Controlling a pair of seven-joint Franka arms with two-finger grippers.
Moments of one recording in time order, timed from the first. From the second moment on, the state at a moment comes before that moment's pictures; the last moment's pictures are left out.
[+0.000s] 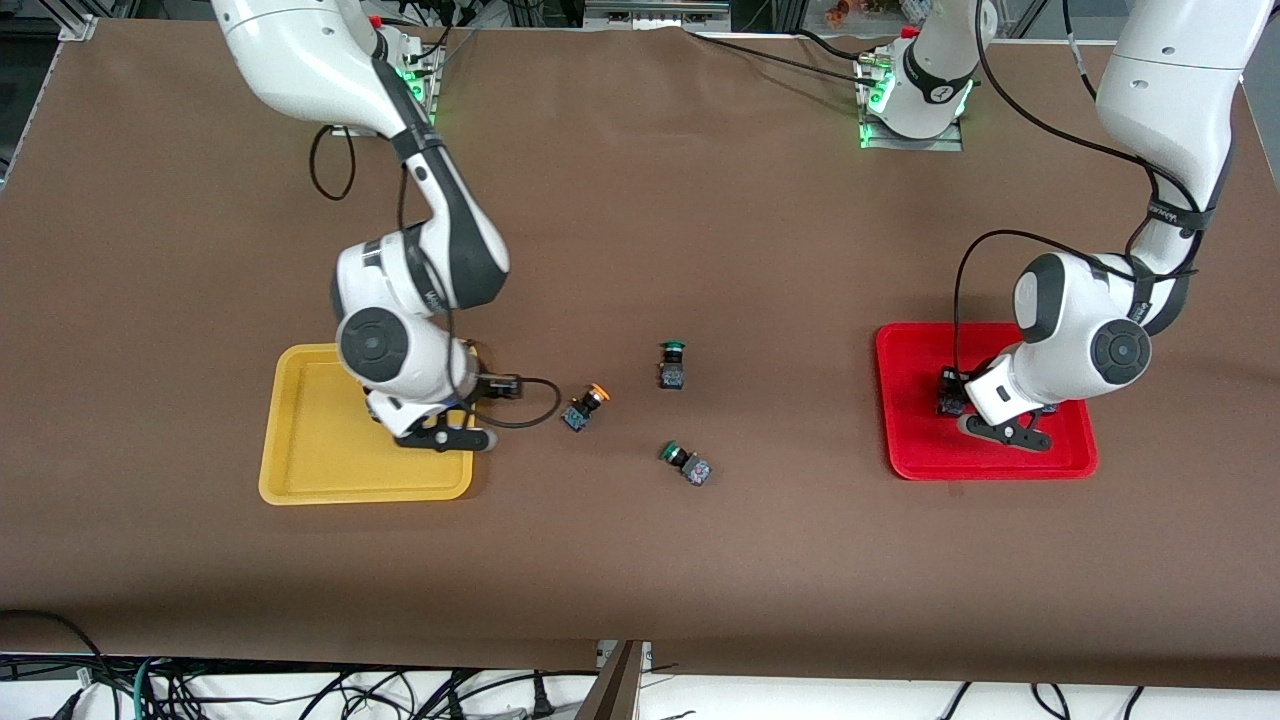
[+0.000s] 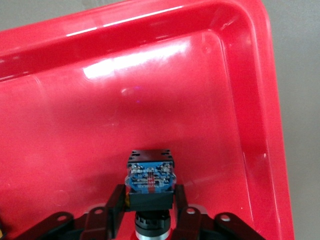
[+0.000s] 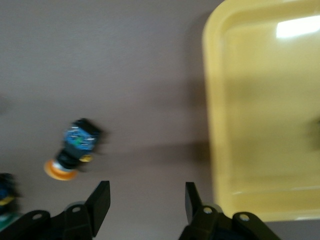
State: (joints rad) left arm 0.16 0.54 -0.16 -1.94 0.02 2.34 0.23; right arm 0.54 0.70 -0.10 -1.42 0.23 2.04 0.50
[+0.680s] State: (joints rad) left arm 0.12 0.45 -0.17 -1.52 0.02 1.86 0.11; right arm 0.59 0.86 -0.03 -1.38 0.26 2.33 0.78
